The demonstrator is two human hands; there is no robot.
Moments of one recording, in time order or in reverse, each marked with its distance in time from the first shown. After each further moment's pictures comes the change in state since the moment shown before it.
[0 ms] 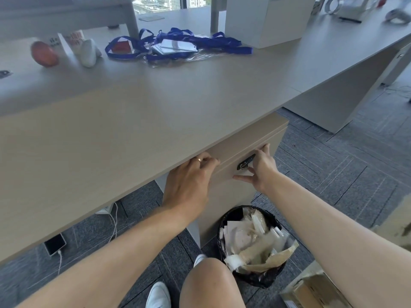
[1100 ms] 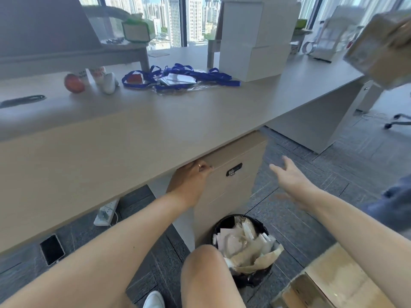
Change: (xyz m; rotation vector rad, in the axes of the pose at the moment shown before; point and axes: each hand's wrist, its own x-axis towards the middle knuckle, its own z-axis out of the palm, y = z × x) left_hand -0.002 0.007 -0.021 0.079 -0.142 0.088; right_hand -0.109 -0.045 -0.098 -0.656 0.023 -0.220
